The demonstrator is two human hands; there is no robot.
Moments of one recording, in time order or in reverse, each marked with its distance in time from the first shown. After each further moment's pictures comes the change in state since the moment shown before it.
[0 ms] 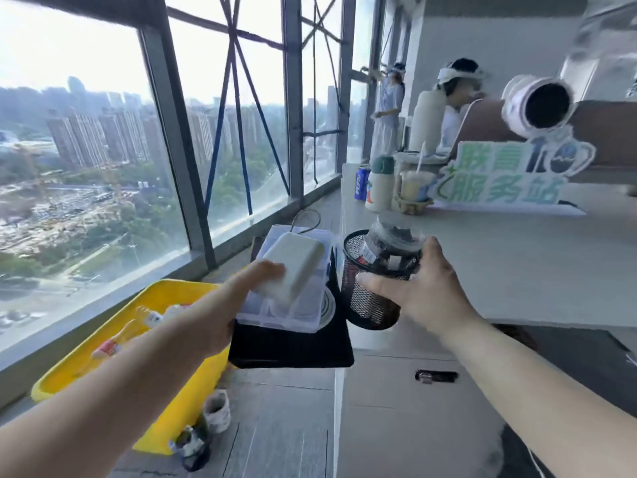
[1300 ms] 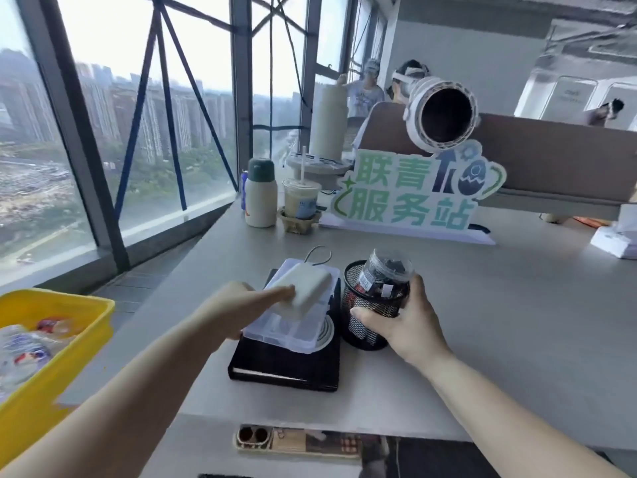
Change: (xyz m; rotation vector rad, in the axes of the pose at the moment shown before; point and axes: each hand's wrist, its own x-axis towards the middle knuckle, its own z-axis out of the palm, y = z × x) left_hand 0.195 0.011 0.299 0.627 0.264 -0.092; right_hand 0.177 0.252 -0.210 -0.061 0.015 0.046
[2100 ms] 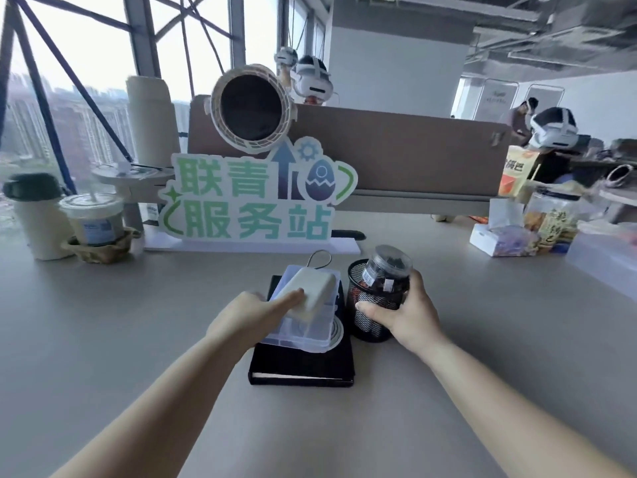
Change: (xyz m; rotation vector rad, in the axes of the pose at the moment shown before) left_hand 0.070 0.204 0.320 0.112 -0.014 0.168; right_hand 0.139 0.203 -0.278 -0.019 0.121 0.054
